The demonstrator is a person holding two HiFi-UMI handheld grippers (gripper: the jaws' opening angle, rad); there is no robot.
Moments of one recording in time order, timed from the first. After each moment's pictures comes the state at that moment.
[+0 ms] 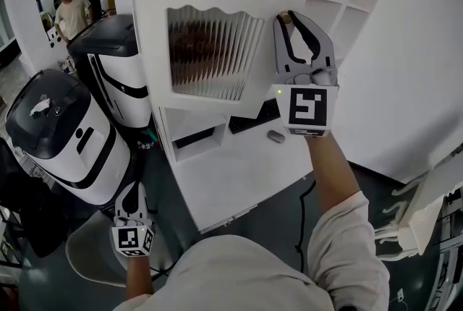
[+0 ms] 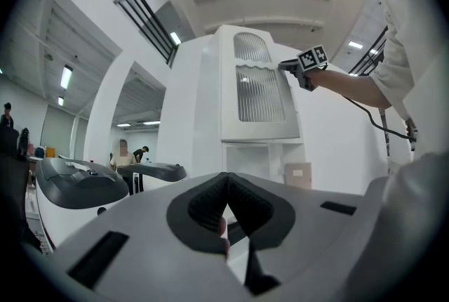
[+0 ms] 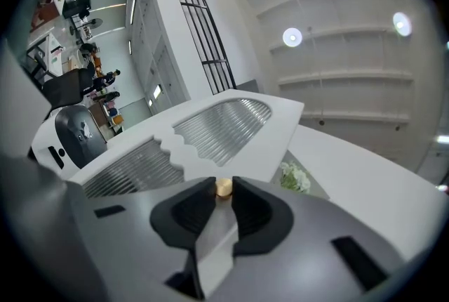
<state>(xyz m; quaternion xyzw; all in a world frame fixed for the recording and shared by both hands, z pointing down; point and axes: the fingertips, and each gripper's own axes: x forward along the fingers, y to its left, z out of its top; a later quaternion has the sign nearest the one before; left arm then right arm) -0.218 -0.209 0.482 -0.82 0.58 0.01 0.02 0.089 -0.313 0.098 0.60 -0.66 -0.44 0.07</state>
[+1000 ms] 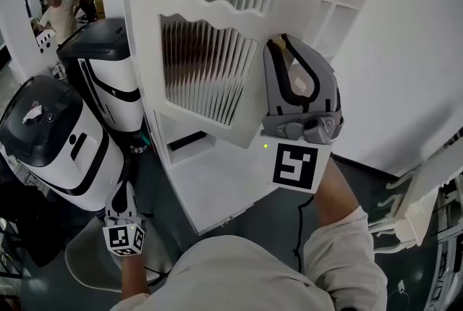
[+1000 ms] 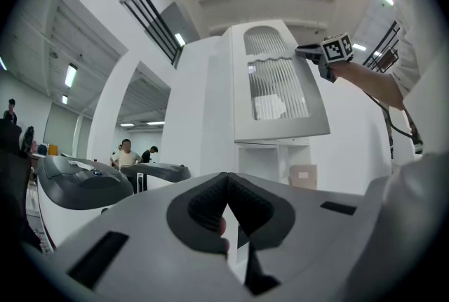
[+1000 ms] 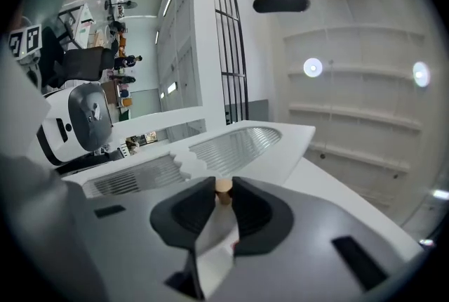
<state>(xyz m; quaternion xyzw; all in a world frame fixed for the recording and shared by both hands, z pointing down) -0.246 -0.225 0.480 -0.81 0.59 0.02 0.01 0.042 -0.230 0.098 0.58 -0.59 -0.55 0.10</state>
